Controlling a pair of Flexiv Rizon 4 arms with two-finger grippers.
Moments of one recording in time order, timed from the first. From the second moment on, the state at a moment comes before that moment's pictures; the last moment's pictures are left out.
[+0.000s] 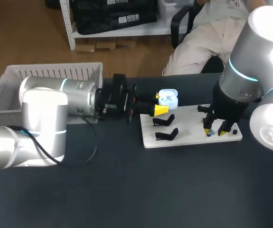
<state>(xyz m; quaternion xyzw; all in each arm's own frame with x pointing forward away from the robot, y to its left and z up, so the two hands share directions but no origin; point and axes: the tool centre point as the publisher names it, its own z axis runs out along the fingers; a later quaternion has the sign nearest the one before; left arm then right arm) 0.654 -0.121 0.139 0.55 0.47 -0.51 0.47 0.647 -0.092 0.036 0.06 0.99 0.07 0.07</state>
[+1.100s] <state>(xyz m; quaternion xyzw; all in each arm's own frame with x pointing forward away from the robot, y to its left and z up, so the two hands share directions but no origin) 0.654 -0.121 0.139 0.55 0.47 -0.51 0.47 0.657 -0.092 0.034 0.09 0.99 0.08 0.07</state>
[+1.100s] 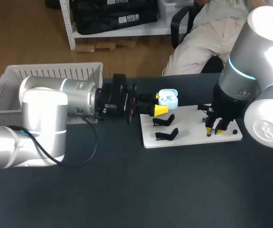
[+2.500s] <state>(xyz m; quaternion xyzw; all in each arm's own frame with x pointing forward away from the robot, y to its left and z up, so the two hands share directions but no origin) 0.654 -0.121 0.139 0.55 0.47 -0.51 0.47 0.608 -0.032 0.221 0.01 0.99 0.03 0.14</state>
